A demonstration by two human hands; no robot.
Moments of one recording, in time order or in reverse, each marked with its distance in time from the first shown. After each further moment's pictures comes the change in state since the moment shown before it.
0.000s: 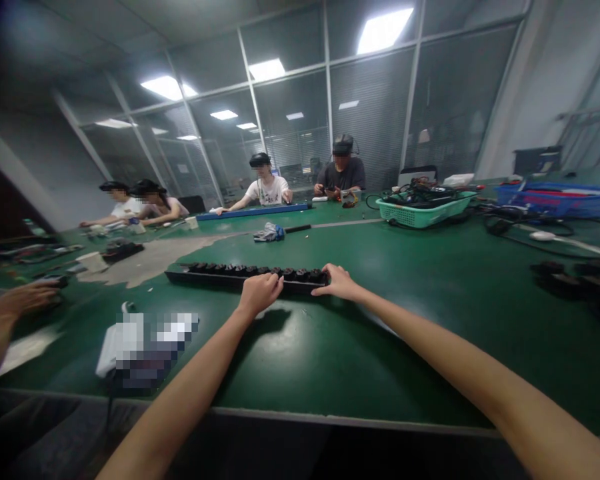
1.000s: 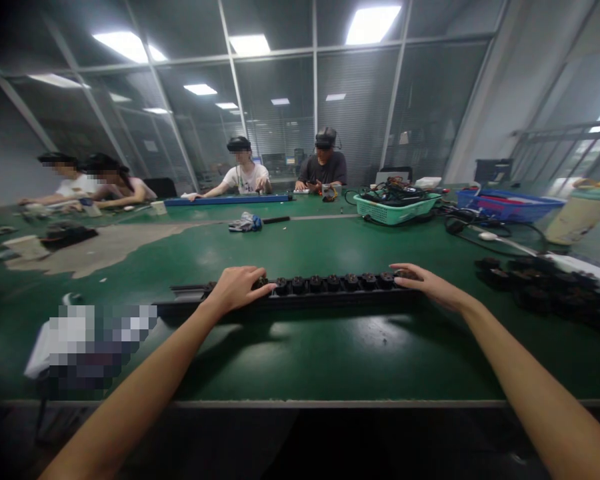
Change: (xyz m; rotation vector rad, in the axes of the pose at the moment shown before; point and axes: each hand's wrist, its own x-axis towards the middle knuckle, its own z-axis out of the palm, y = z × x) left_hand 0.005 0.035 -0.054 -0.075 -0.152 0.171; right_hand -0.160 0.126 -0.187 0.221 0.084 0.317
